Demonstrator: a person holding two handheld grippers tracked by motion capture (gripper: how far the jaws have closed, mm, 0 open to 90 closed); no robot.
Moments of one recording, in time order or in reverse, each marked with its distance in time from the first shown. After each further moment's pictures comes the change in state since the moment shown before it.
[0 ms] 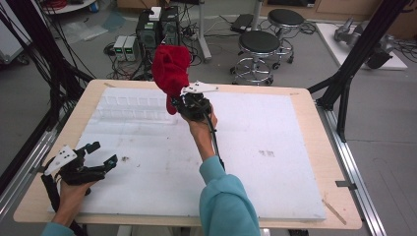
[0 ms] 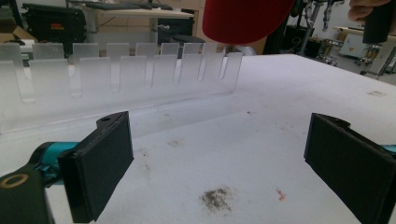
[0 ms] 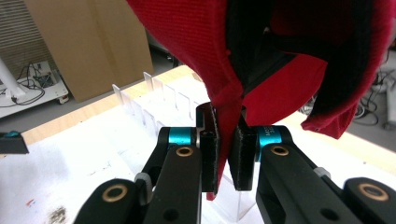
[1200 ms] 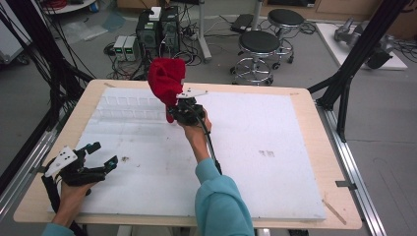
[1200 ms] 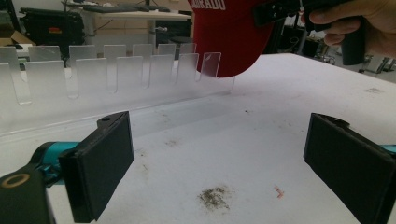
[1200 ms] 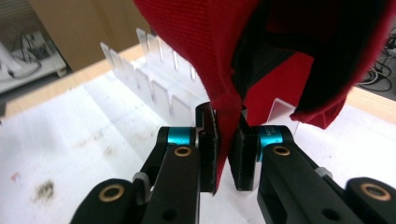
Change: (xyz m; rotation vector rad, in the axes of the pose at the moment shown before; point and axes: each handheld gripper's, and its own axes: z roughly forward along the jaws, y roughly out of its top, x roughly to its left) left arm -0.002 -0.001 0.000 -0.003 -0.011 0.018; right arm 0.003 -0.023 0.026 0.139 0.008 0.003
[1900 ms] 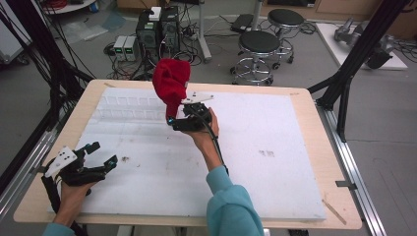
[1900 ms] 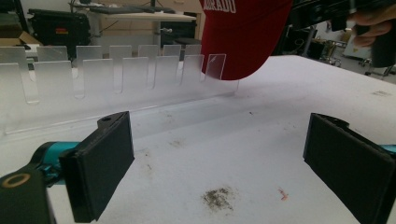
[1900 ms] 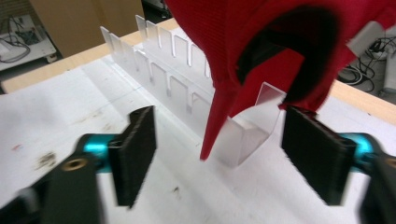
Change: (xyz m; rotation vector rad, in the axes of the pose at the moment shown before) left arm 0.000 0.000 0.000 -0.006 0.020 -0.004; right arm 0.003 -0.007 -0.033 0.021 -0.033 -0.037
